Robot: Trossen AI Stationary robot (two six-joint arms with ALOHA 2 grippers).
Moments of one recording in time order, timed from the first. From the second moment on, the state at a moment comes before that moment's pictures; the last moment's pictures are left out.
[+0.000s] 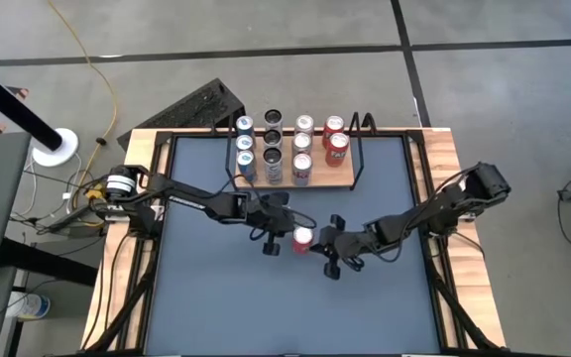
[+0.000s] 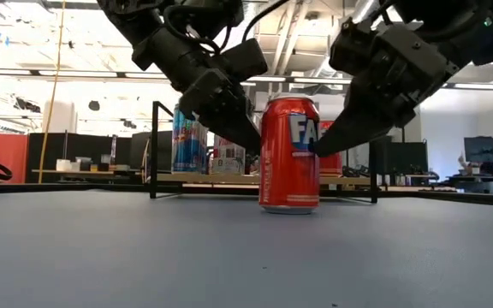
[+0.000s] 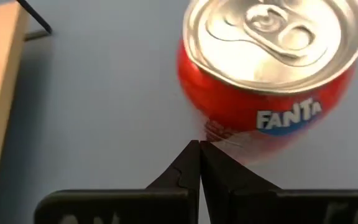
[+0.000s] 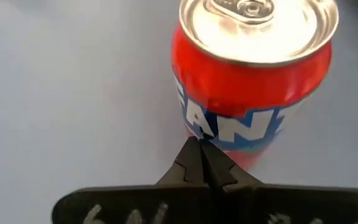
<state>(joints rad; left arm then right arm) -0.02 1.77 1.01 0.11 -0.01 0.18 0.32 1.55 0.69 0.18 0.31 0.44</state>
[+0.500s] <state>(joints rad) 0.01 1.81 1.10 0.03 -0.01 0.21 0.37 1.63 0.74 0.17 0.26 0.44</state>
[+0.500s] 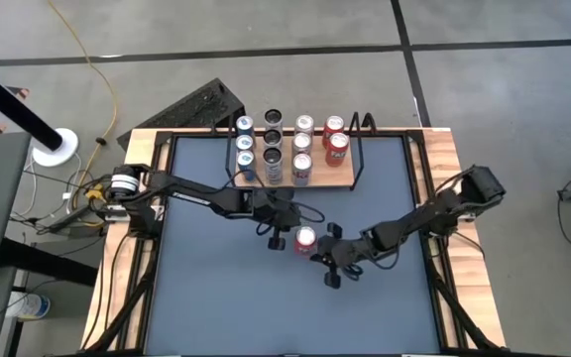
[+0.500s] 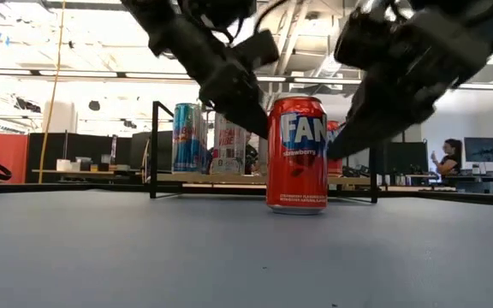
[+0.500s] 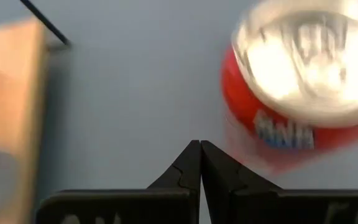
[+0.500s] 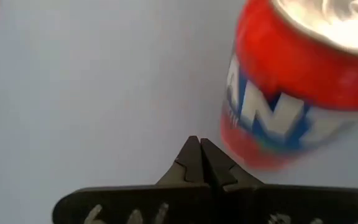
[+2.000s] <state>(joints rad) -0.13 1.69 1.23 -0.18 -0.09 0.04 0.64 1.03 0.44 0.00 0.49 0.39</state>
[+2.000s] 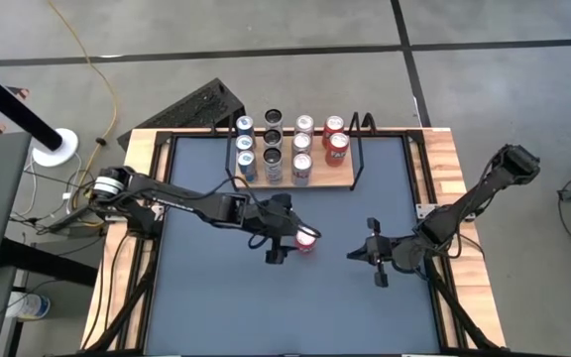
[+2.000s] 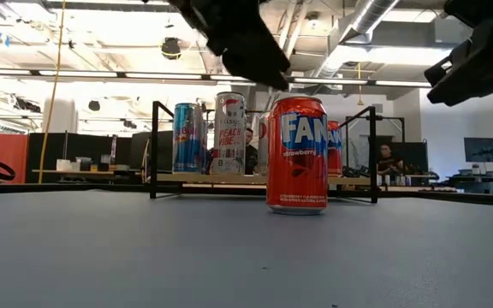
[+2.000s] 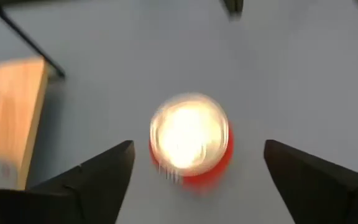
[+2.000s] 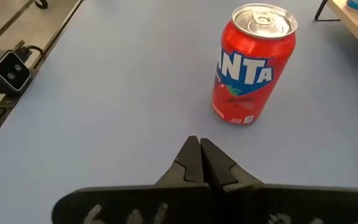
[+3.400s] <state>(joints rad) -0.07 1.85 1.29 0.01 -0.02 0.13 0.62 1.04 0.44 0.10 0.47 0.39</state>
